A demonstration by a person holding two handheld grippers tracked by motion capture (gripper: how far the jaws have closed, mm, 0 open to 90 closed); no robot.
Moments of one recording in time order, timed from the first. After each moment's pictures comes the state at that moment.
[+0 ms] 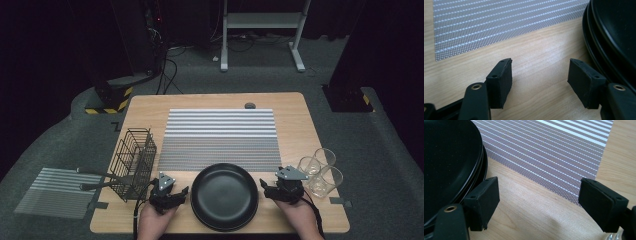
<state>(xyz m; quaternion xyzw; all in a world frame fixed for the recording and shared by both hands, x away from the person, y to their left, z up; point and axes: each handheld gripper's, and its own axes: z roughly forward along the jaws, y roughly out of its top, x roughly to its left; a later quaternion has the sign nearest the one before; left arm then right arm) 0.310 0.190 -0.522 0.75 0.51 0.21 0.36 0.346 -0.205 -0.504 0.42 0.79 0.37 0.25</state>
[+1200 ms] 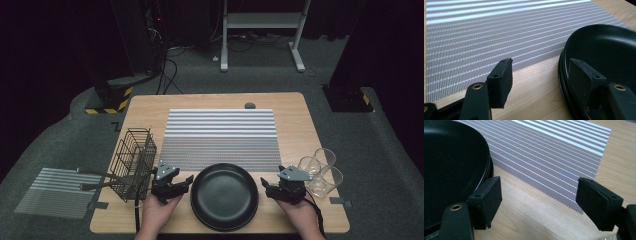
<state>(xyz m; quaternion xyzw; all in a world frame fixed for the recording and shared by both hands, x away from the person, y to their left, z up) 0.328 0.182 -0.485 0.73 0.49 0.19 0.43 0.339 -0.206 -0.494 0.42 0.78 0.39 0.25</state>
